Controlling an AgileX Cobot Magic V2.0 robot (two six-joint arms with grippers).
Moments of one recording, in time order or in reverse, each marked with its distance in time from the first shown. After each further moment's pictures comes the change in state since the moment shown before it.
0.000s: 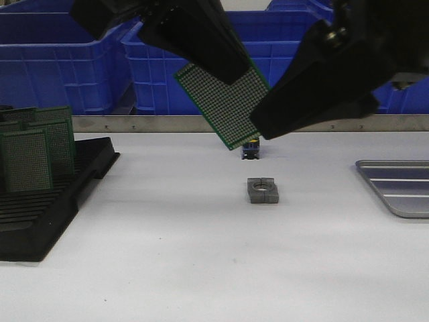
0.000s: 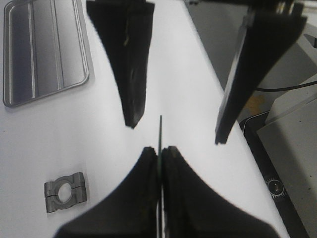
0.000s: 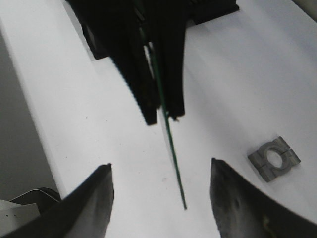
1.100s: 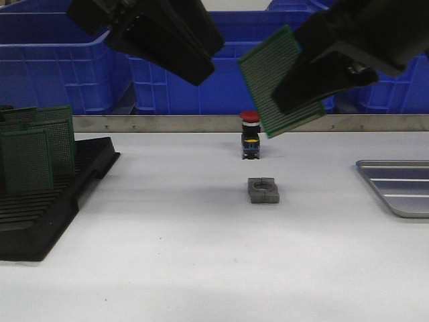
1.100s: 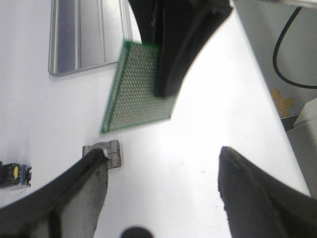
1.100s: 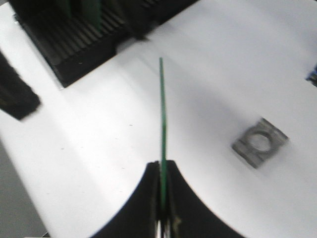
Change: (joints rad) left arm 0.100 0.002 0.000 -0.020 -0.047 0.006; right arm -0.210 0.113 -0.068 0.172 0.074 0.002
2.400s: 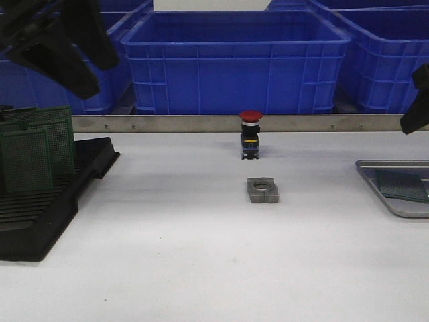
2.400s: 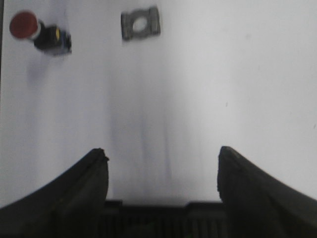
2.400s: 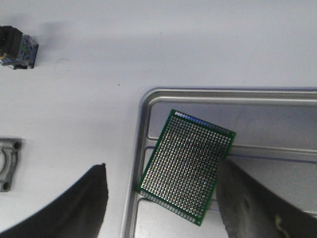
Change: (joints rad) left arm 0.220 -0.022 0.000 0.298 0.002 -0.004; right arm -0.547 0.311 -0.104 0.100 -0.054 0.049
